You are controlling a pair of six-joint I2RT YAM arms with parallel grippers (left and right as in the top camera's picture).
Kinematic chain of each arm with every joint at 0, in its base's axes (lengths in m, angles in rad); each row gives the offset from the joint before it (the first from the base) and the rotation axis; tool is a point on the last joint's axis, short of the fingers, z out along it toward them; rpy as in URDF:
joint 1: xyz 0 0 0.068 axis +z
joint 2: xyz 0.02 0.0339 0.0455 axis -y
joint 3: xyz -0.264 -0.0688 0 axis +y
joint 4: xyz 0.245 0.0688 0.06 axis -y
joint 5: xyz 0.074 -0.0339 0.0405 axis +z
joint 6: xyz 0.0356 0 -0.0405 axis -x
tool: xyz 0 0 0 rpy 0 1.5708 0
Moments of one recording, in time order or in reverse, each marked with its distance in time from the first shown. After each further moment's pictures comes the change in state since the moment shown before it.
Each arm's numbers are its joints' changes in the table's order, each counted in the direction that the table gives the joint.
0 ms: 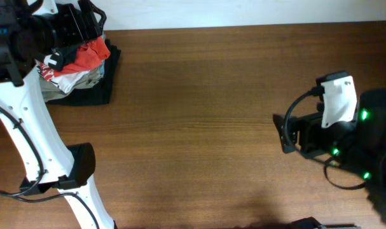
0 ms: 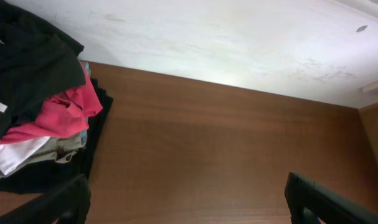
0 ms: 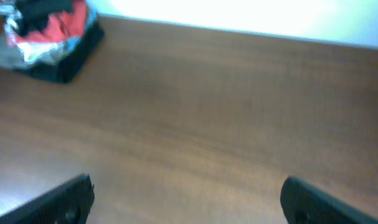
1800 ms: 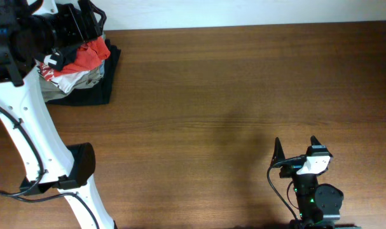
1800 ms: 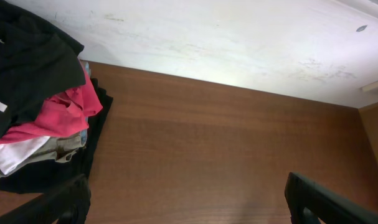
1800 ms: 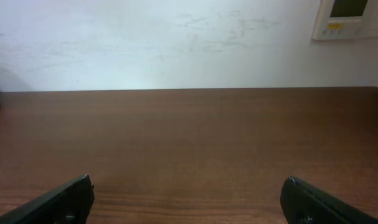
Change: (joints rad) left arm 0.000 0.000 0.000 0.001 0.000 0.000; right arm -0.280 0.978 1.582 1.177 -0.029 0.020
